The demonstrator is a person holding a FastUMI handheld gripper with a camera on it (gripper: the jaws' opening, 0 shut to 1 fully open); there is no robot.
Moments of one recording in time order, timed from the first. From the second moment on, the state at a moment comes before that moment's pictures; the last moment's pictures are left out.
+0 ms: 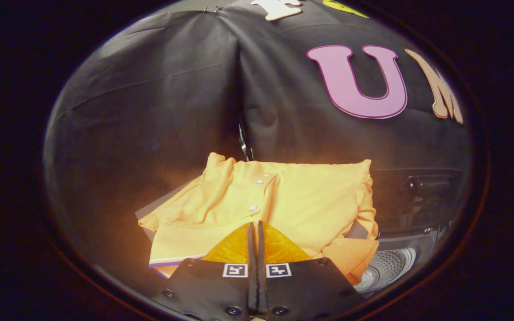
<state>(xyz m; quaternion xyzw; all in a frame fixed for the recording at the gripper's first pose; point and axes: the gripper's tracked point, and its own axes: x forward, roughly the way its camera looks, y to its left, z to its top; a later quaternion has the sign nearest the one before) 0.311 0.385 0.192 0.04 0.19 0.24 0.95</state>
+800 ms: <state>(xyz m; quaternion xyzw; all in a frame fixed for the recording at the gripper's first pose) 0.360 0.133 0.174 -0.03 0.16 -0.05 0.99</state>
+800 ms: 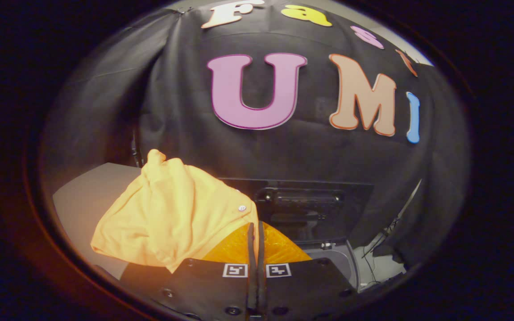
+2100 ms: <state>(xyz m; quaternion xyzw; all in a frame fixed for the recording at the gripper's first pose) 0.396 0.075 0.183 0.00 0.14 -0.09 0.99</state>
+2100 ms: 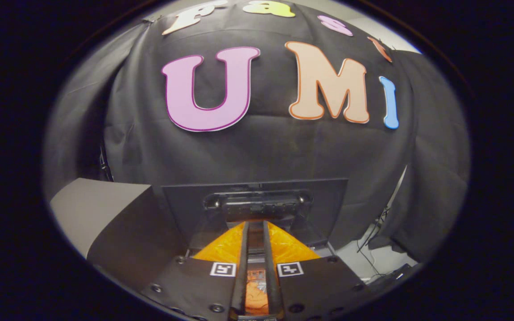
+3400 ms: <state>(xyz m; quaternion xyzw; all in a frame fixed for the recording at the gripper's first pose) 0.459 0.105 0.191 -0.03 0.12 -0.07 0.99</state>
